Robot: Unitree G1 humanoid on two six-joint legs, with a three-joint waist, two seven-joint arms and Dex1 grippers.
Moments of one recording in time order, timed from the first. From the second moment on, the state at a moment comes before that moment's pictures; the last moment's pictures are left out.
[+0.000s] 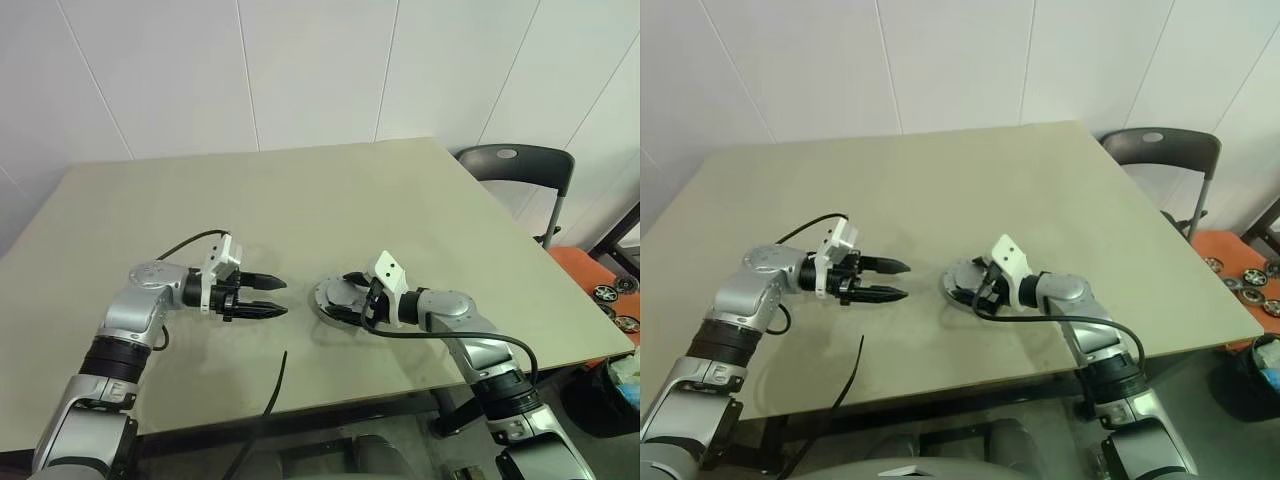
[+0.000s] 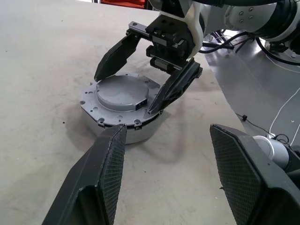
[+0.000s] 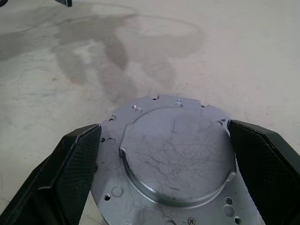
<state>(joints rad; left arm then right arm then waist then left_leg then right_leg) -0.48 0.59 -0.11 0.29 -0.39 0.29 -1.46 -0.35 -0.38 0.21 0.05 0.18 0.43 0.85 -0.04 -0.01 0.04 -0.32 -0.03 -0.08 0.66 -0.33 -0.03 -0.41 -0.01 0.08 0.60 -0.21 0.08</state>
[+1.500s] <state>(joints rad) -0.48 0.58 -0.11 0.30 -0.38 0.28 -1.42 -0.39 -0.36 0.22 0.18 0.18 0.40 0.83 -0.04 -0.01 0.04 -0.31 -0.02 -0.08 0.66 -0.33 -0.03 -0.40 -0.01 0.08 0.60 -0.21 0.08</state>
